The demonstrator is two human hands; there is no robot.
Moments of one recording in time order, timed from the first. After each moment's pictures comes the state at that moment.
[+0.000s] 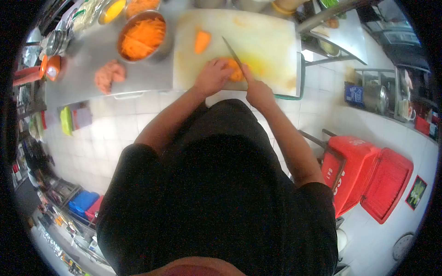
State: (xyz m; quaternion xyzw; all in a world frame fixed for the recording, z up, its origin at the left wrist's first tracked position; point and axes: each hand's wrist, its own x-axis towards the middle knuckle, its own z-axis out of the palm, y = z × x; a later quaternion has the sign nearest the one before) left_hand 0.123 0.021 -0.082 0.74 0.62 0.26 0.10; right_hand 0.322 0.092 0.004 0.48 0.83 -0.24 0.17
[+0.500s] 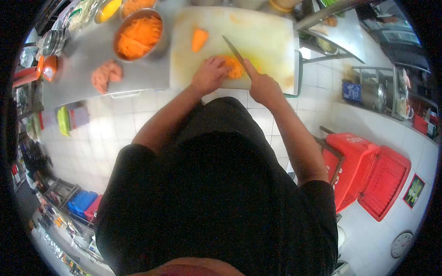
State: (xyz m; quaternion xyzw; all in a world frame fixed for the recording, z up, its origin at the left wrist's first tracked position) left_hand 0.122 0.025 -0.078 0.73 0.61 0.30 0.10; right_hand 0.328 0.109 0.043 0.45 0.85 -0.22 0.17
